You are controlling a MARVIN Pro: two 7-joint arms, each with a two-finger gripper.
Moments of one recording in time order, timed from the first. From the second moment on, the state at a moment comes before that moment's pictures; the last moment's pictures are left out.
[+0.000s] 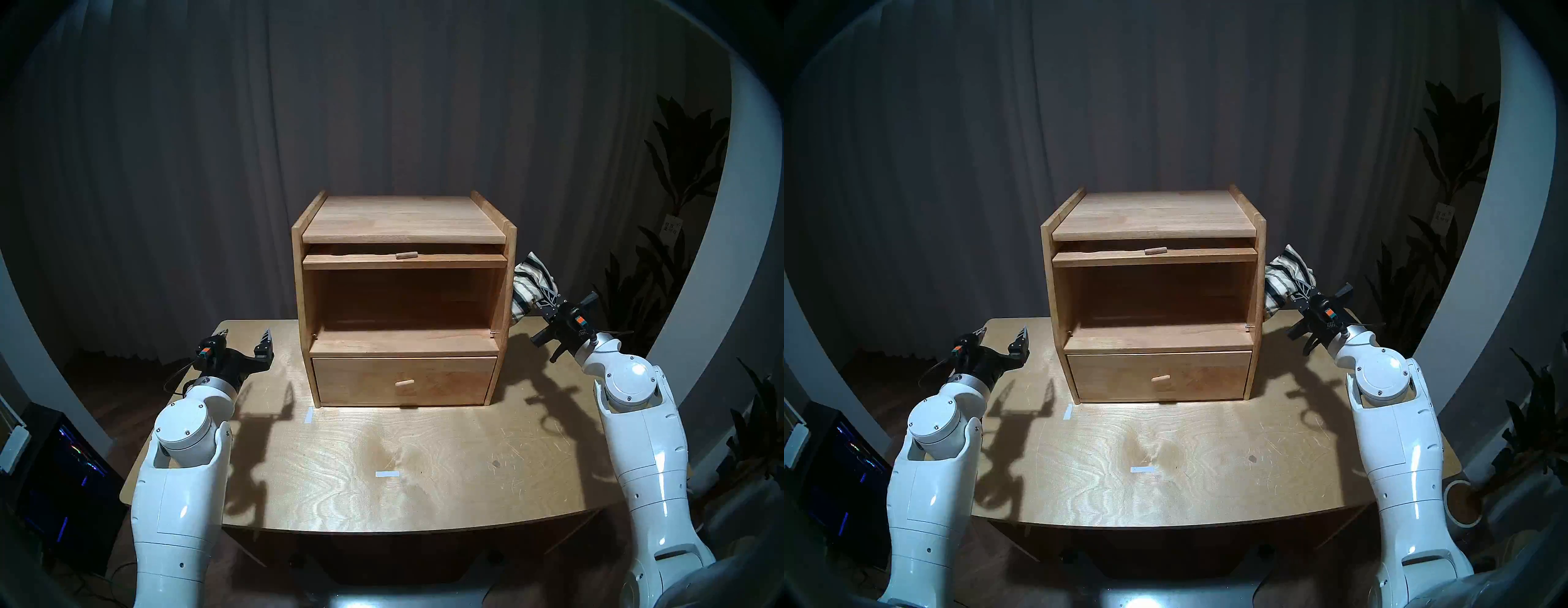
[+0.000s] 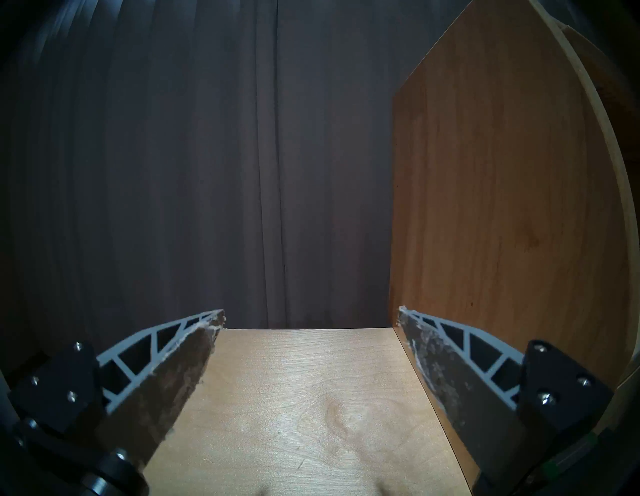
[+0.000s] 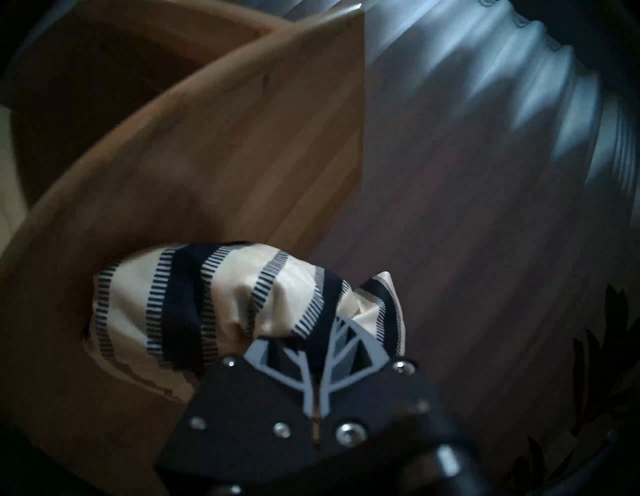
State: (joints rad) left arm 1.64 -1.38 -1.78 -1.70 -0.16 0.11 -0.13; right arm -1.42 -1.26 1.78 -1.56 -0.23 -0.29 0.44
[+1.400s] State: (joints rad) left arm 1.64 -1.38 -1.78 -1.68 -0.16 0.11 -0.12; right arm -1.67 -1.38 1.86 -2.05 0.03 -0.55 0.41
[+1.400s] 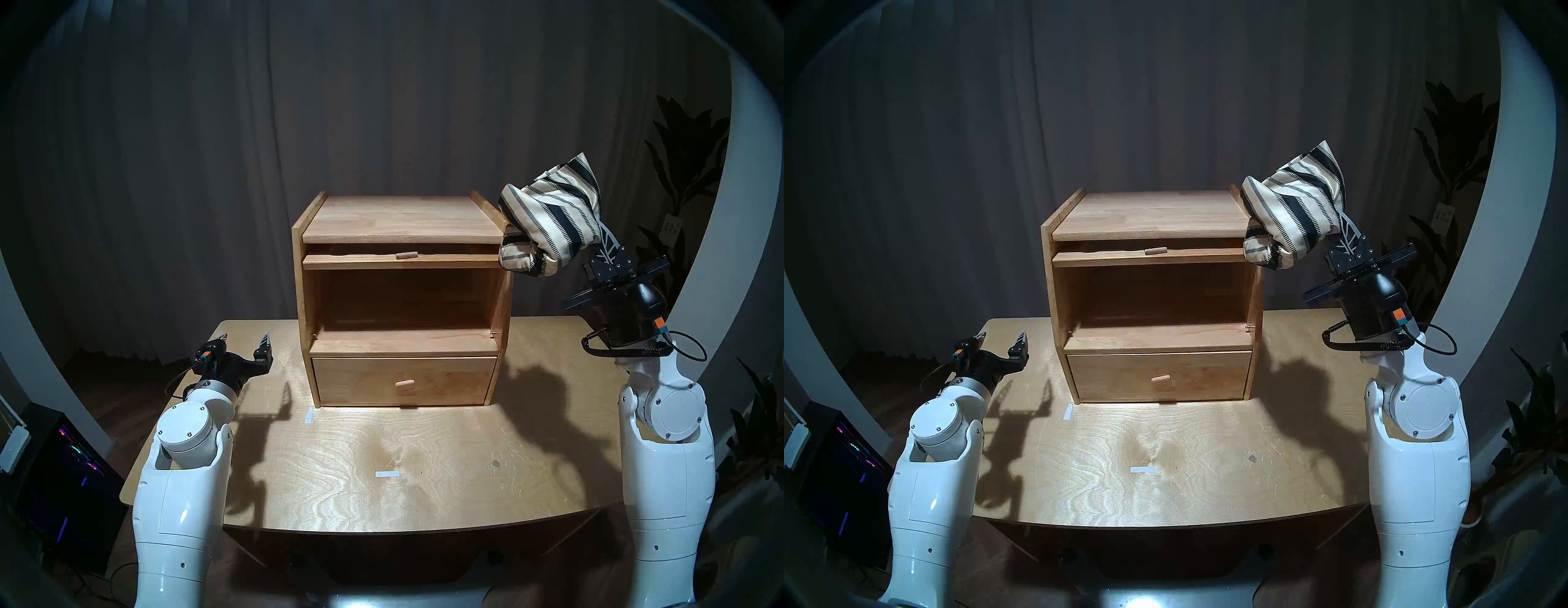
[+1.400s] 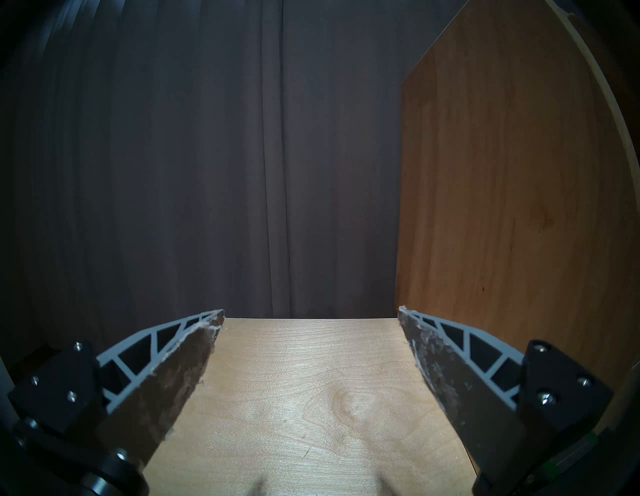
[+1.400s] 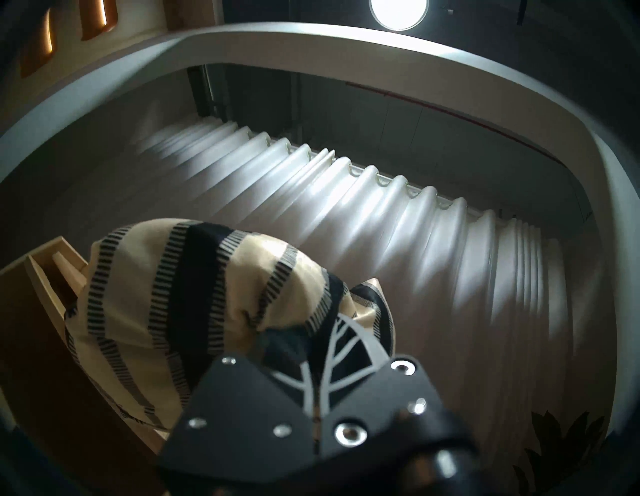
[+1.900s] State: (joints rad) left arm 1.64 -1.38 -1.77 -1.68 -0.16 0.11 -0.12; right arm -1.86 -1.49 1.72 -2.10 0.21 -0.60 0.41
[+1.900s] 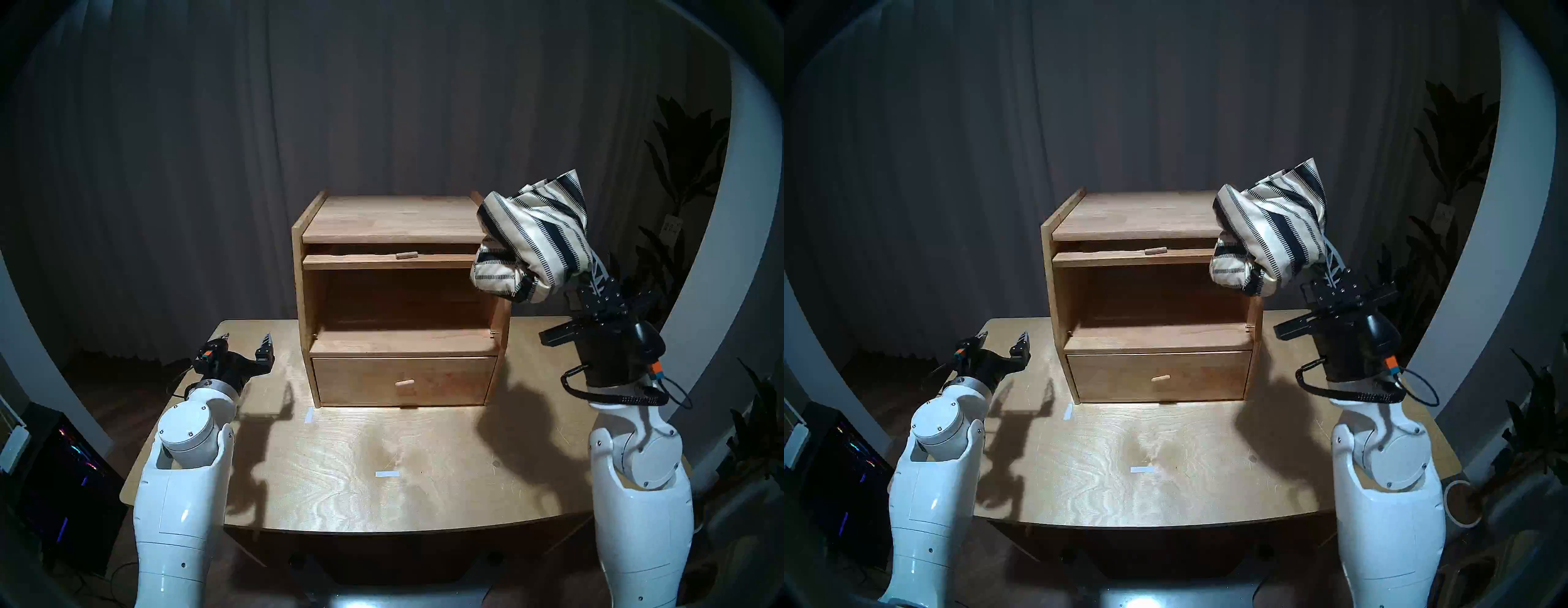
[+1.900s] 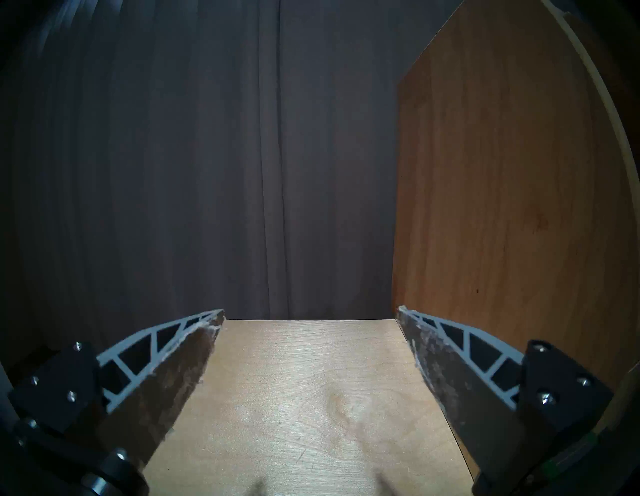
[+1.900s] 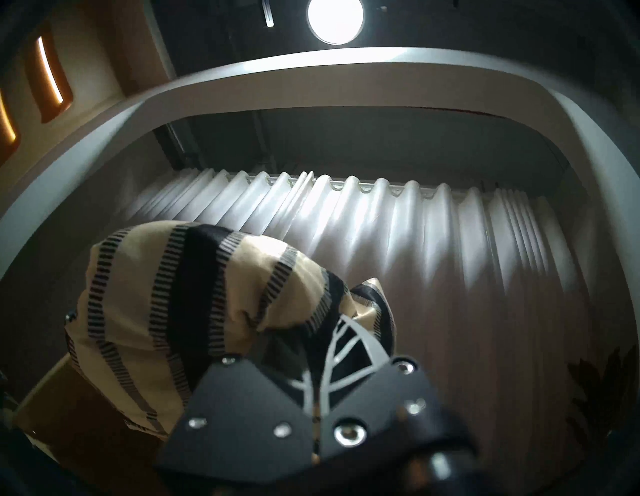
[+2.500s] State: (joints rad) left arm 1.64 -1.38 -1.77 -1.70 -0.16 0.11 -0.14; right arm -2.03 -1.51 1.42 -2.03 0.59 -0.57 0.40
